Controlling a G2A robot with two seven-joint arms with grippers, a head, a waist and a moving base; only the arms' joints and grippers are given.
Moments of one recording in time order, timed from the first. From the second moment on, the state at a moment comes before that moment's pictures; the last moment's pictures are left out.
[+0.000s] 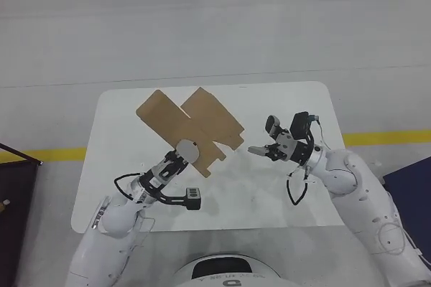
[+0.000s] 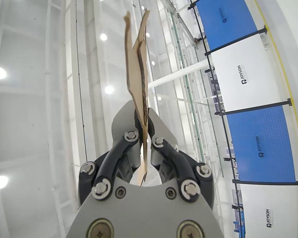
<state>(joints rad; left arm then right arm) 1.63 -1.20 -1.29 -1.81 -3.01 0.65 0.33 -1.43 -1.01 1.33 -1.64 -0.70 -0.79 0.19</state>
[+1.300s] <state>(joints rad) 1.50 -1.18 -1.38 -1.67 -0.78 -0.11 -0.91 -1.34 -1.01 1.21 -1.49 -0.05 -0.81 0.44</state>
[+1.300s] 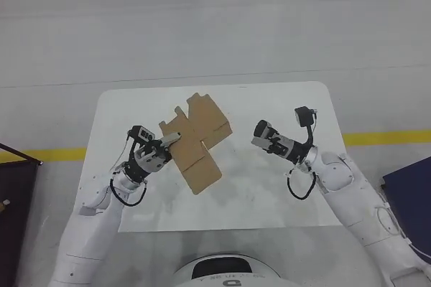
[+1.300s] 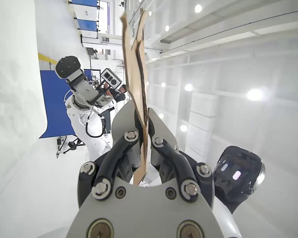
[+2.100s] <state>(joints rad) 1.53 -1.14 -1.46 -1.72 -0.22 -0.32 -0.82 -1.20 -1.07 0.99 -1.38 0.29 -0.68 0.64</state>
